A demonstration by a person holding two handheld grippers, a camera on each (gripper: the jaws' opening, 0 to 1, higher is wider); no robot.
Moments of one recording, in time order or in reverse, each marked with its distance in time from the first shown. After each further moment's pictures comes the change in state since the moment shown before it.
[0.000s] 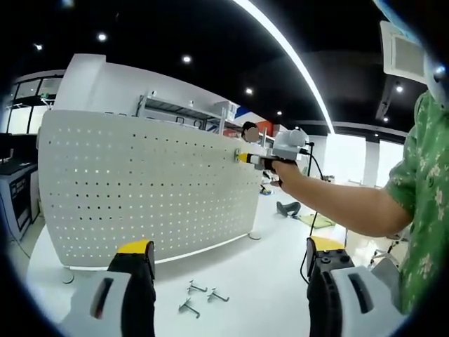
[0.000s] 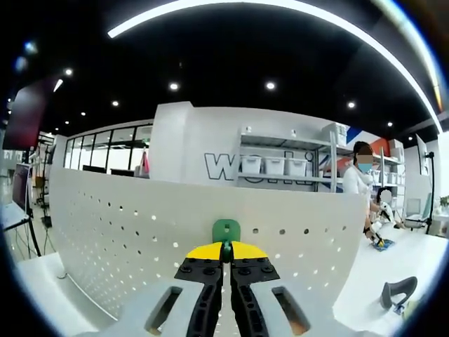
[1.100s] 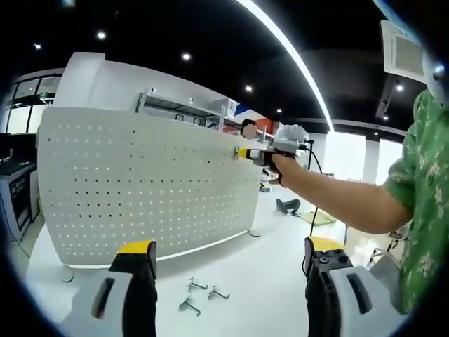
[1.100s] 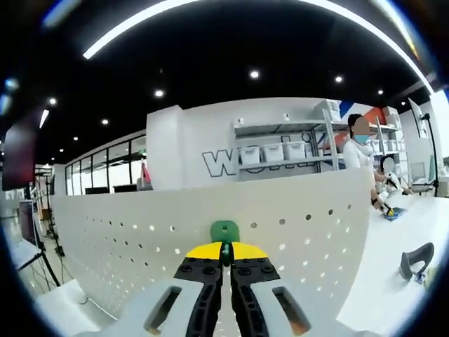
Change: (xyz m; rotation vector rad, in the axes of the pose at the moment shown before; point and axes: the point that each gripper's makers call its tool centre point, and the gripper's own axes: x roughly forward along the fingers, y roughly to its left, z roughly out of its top) left arm 0.000 0.001 -0.005 0.001 0.016 -0.004; right arm 0.005 -0.003 -0.003 0.201 0.039 0.013
